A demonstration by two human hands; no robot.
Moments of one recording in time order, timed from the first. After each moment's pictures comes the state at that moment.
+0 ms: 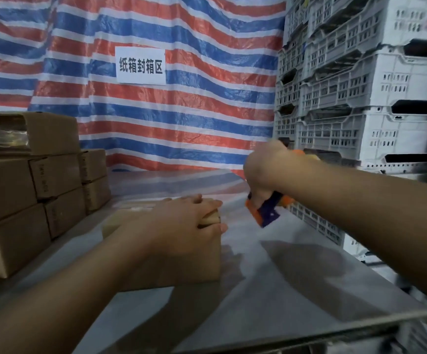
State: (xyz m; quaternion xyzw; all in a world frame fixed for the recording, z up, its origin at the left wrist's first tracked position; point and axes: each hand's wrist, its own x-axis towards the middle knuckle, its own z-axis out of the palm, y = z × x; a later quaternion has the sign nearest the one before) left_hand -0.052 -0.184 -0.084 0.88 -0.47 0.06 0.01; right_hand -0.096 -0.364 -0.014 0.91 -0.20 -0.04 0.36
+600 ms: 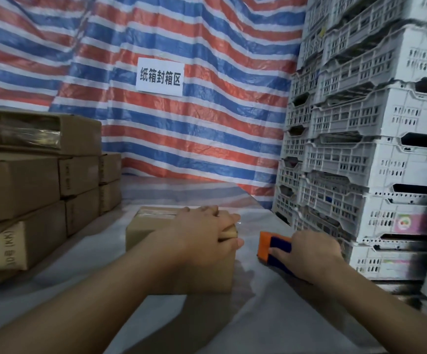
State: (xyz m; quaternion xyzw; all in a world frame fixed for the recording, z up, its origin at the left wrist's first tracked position) left_hand -0.046 -0.181 -0.095 0.87 -0.48 0.10 0.03; right_hand -0.134 -0.417 -0.147 0.92 -0.31 0.18 0.15
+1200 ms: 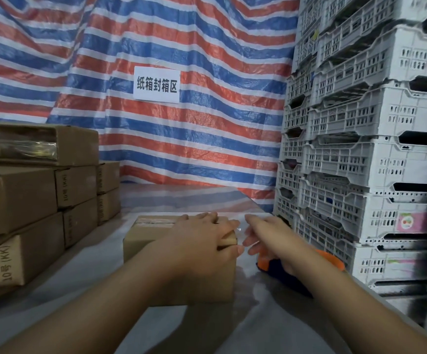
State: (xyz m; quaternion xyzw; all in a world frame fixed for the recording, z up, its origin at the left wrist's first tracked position) left_hand -0.048 -0.185 -0.094 0.88 -0.47 0.10 0.01; right_hand -0.110 -0.351 -0.113 0.80 -0.22 0.20 -0.52
